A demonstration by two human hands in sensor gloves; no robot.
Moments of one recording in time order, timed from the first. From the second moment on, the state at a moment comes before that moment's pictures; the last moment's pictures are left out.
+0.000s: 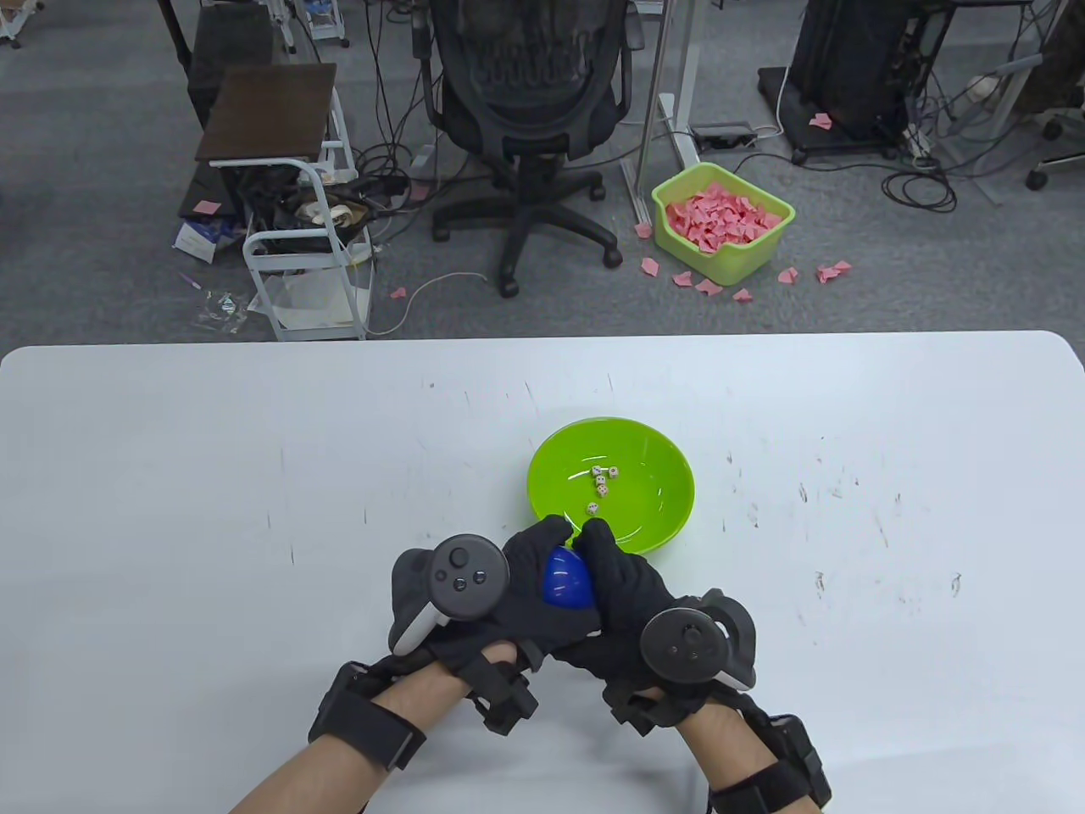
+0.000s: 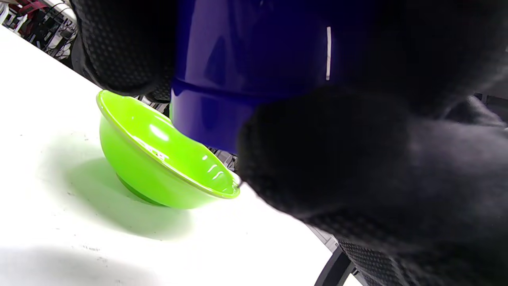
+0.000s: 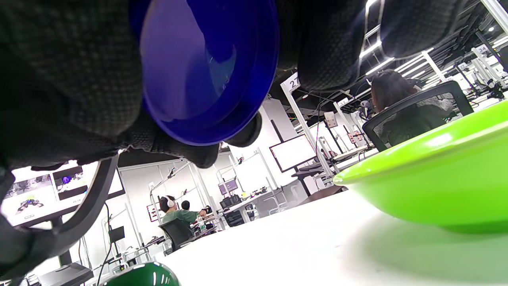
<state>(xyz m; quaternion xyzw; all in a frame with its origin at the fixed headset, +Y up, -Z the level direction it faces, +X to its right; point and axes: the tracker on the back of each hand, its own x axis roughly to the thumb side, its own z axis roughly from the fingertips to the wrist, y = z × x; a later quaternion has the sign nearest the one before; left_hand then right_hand) -0.104 -0.663 -0.322 -0.02 -0.22 0.35 0.91 0.086 -0.688 -0.300 0.30 -0.17 0.88 0.32</state>
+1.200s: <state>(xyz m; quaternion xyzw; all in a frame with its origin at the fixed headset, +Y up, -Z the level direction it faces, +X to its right) -0.171 -0.611 -0.340 -0.03 -0.23 0.26 0.94 0.108 -0.704 -0.320 0.23 -0.11 0.88 0.41</state>
